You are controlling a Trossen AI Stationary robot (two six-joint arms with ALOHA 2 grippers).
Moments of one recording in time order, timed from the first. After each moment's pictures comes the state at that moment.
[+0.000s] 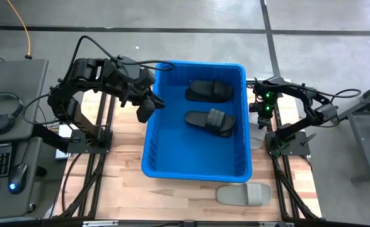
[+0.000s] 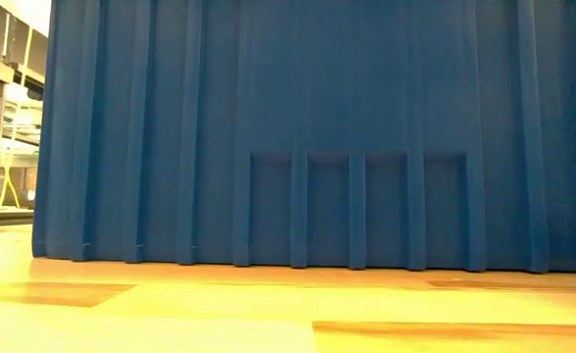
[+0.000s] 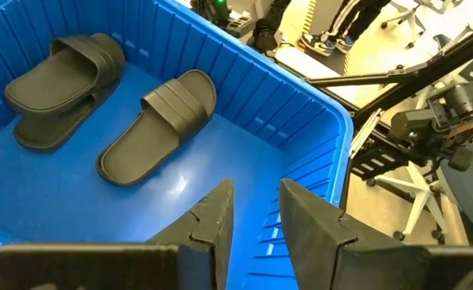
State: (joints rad) left arm 0.14 1.61 2.33 -1.42 0.01 -0.47; right arm -1.11 1.44 0.74 -1.34 -0.34 -0.78
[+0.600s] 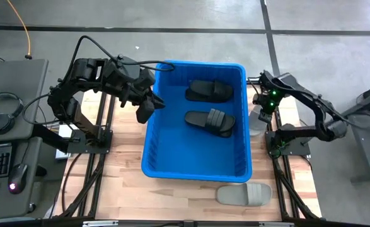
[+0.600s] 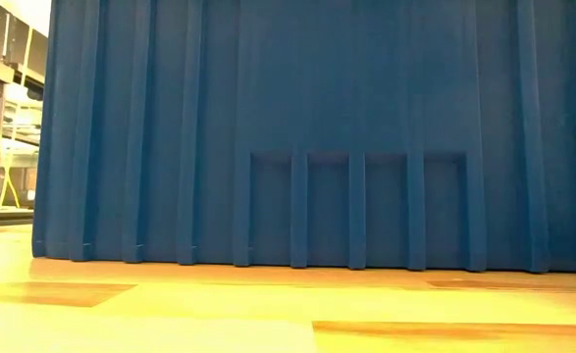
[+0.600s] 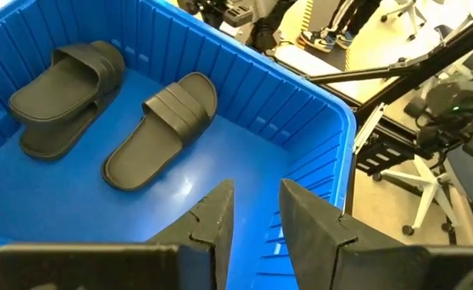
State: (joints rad) left arm 0.14 1.61 2.33 -1.42 0.01 -0.42; right arm -1.11 1.21 0.83 -1.35 -0.21 -0.64
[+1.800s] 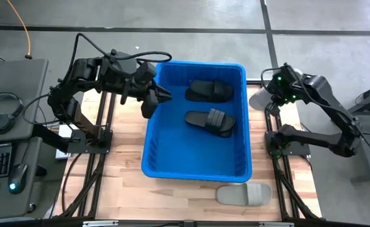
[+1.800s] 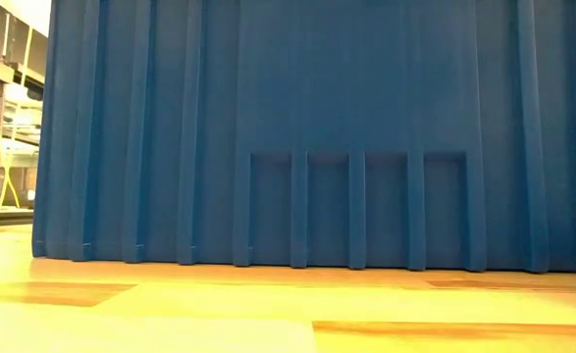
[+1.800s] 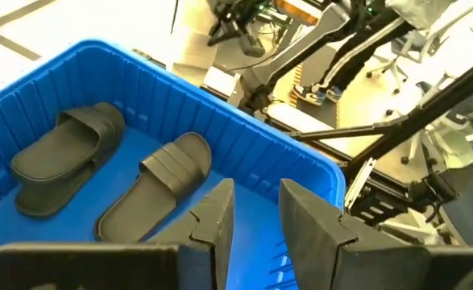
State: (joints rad) left arm 0.14 1.61 2.33 -1.25 -0.06 -0.43; right arm -0.81 0.90 1.21 -1.49 0.18 -0.21
